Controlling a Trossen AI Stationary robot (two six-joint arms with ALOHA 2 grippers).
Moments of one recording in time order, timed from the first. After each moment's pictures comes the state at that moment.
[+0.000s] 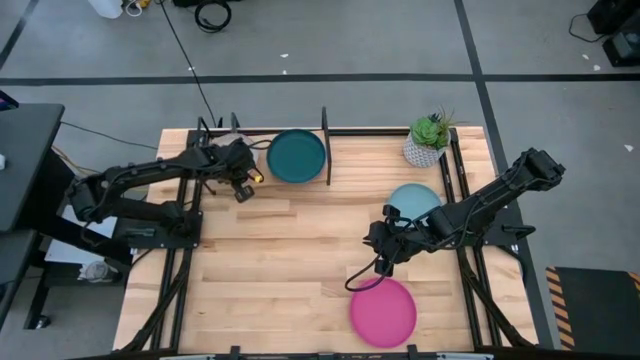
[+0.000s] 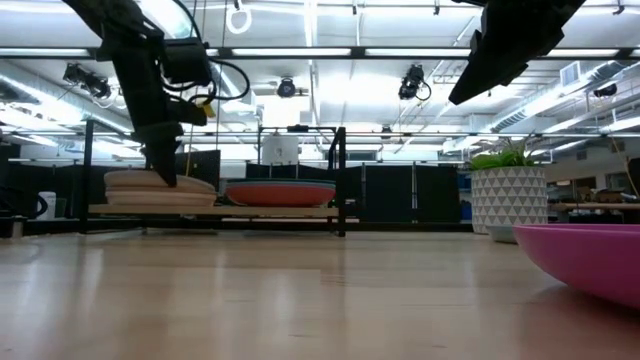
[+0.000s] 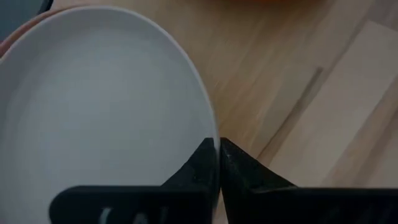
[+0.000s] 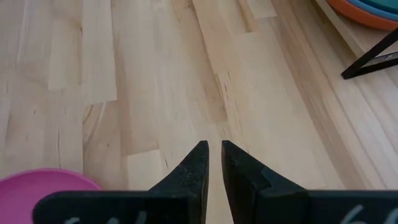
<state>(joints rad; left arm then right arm) 0.55 1.19 0.71 -0.67 -0.20 0.07 0.45 1.36 0.92 -0.49 0.45 0.52</state>
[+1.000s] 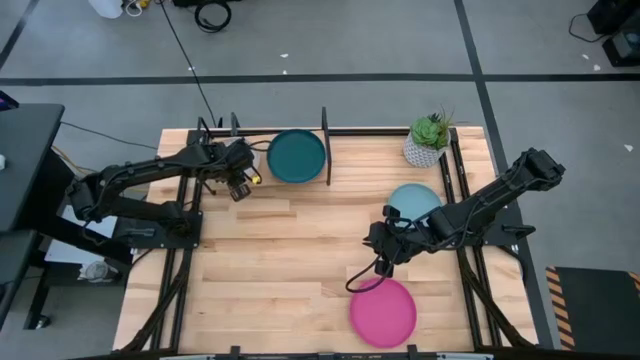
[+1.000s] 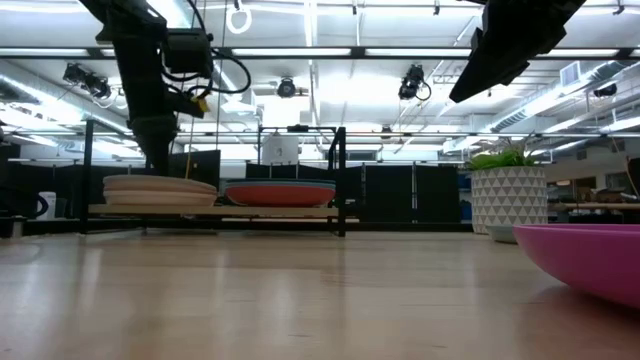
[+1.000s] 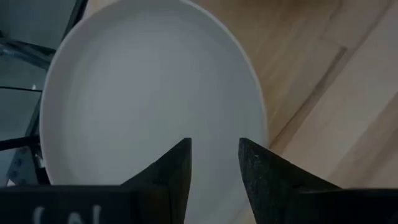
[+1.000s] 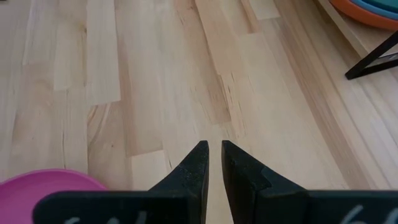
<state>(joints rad) 0.51 1.19 0.79 -0.82 -0.32 0.06 0.45 1.36 0.92 -0.48 0.45 0.53</state>
